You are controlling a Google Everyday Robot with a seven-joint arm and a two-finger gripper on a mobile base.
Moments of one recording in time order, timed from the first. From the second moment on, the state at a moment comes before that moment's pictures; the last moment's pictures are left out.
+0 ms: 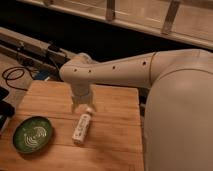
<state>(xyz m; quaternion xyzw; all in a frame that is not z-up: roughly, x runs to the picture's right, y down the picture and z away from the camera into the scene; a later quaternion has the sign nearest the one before) -0.103 0.101 0.704 -0.26 0.23 0.64 0.68</state>
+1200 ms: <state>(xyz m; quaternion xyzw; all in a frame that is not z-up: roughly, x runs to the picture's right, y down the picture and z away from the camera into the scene) -0.104 0.102 0.704 -0.26 0.23 0.64 0.68</state>
